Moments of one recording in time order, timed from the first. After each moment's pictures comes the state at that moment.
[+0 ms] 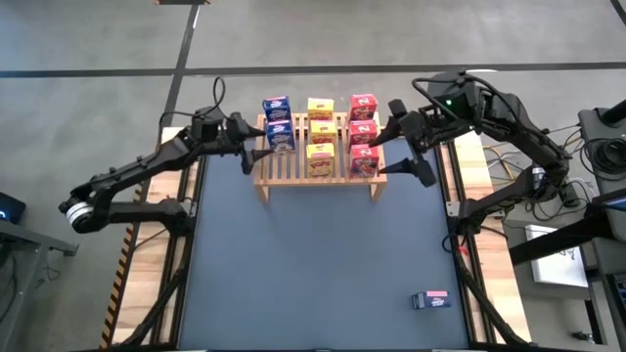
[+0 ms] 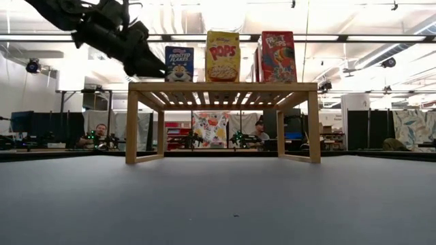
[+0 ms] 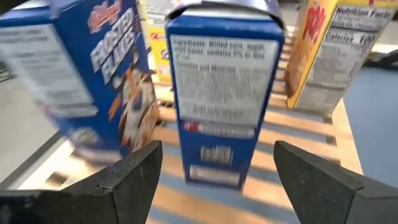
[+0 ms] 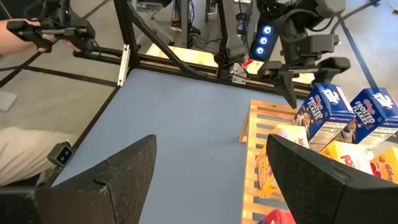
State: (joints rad) left arm 0.76 1.05 0.74 -0.11 0.37 0.20; right arm -0.29 1.35 1.93 -1.10 -0.49 -0.31
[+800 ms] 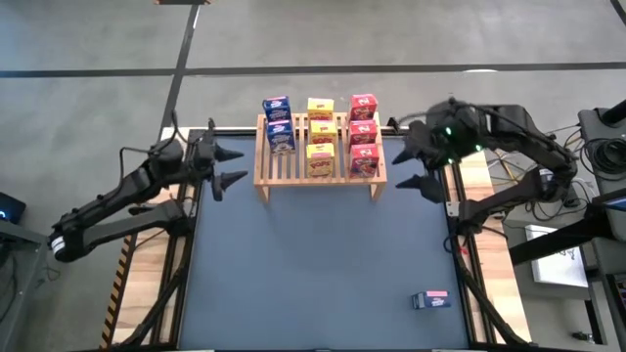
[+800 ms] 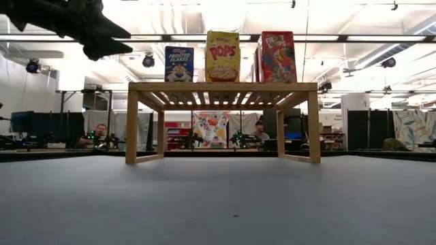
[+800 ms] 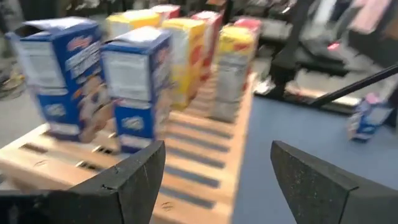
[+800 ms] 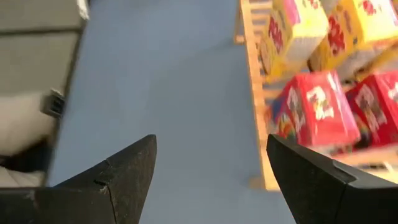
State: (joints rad) left arm 0.58 0.49 0.56 -0.26 0.28 -0.02; right arm -0.17 1.29 1.85 -1.38 -0.21 -0.09
